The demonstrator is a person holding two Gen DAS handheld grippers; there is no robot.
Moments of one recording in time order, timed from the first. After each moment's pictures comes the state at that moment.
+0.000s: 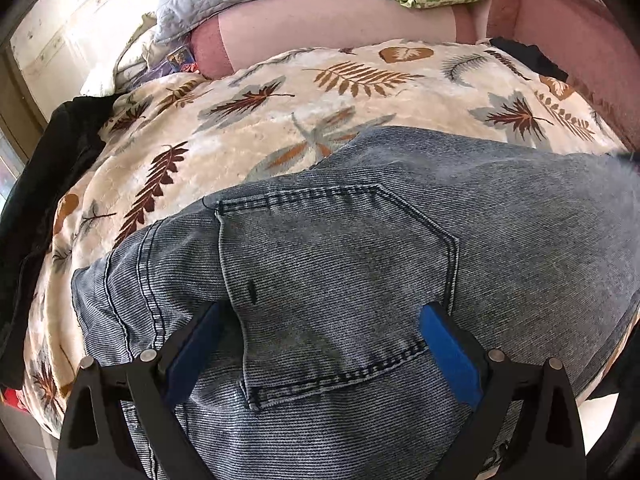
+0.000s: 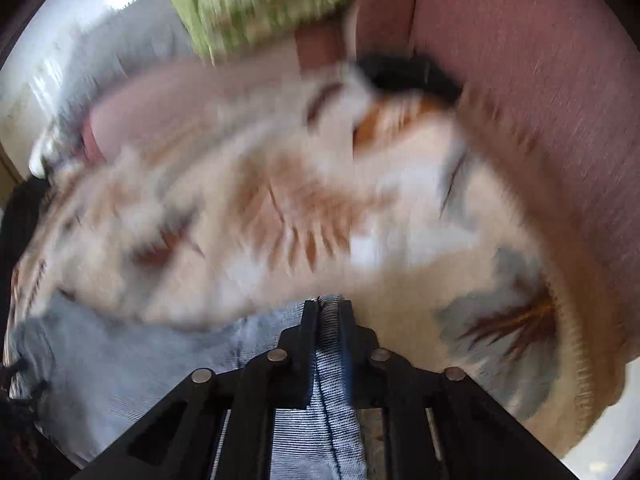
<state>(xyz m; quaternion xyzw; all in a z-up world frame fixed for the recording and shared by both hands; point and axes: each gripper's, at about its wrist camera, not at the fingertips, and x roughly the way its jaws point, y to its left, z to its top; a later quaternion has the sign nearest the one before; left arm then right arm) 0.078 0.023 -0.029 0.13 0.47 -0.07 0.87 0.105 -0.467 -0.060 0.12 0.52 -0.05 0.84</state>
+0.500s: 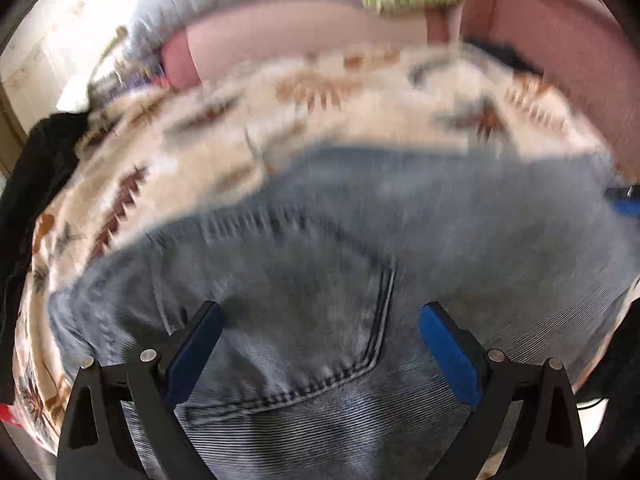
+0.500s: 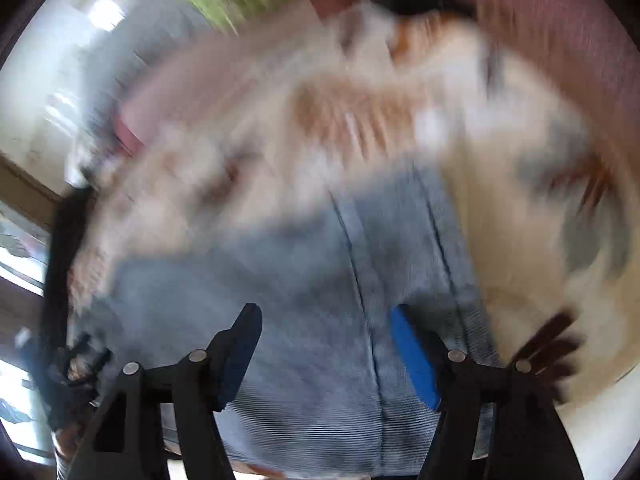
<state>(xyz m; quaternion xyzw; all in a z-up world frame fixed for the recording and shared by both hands) 0.083 -0.012 -0.038 0.14 0.48 -0.11 0.86 0.052 -0.416 -0.065 0.21 0.51 0.00 0.83</state>
